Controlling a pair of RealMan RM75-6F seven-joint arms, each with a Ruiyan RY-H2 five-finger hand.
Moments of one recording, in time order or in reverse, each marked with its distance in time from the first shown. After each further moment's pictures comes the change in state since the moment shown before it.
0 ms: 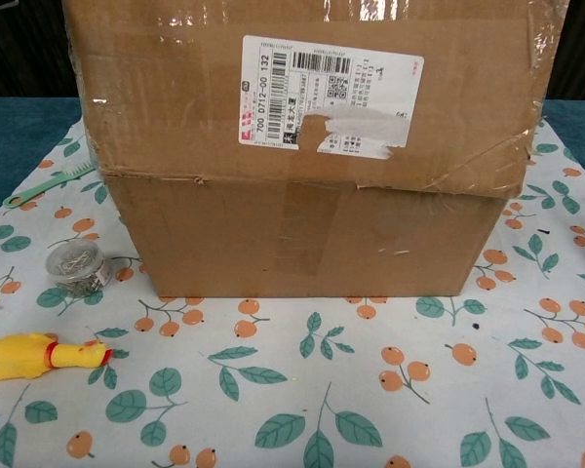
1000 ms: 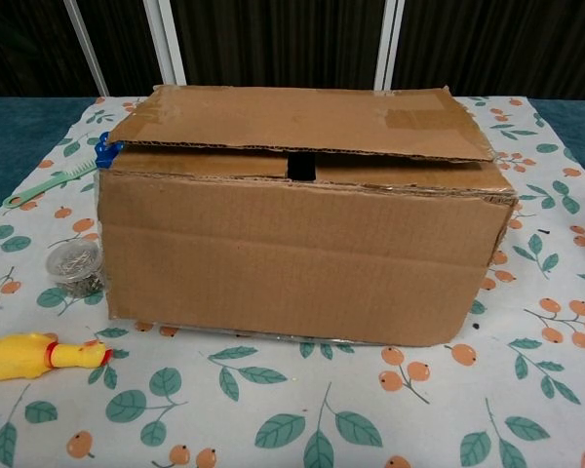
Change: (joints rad) left arm 0.119 0.236 0.155 -0.169 0.189 0.053 0.674; right arm 0.001 -0.001 0.008 0.002 0.022 -0.012 0.001
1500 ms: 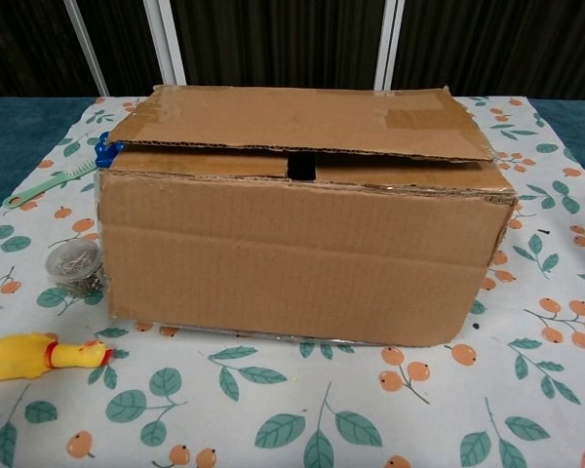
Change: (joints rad) left arm 0.377 -0.146 -0.073 -0.016 -0.263 0.142 1.033; right arm 0.023 0.019 -0.009 0.004 -0.046 -0.027 0.102
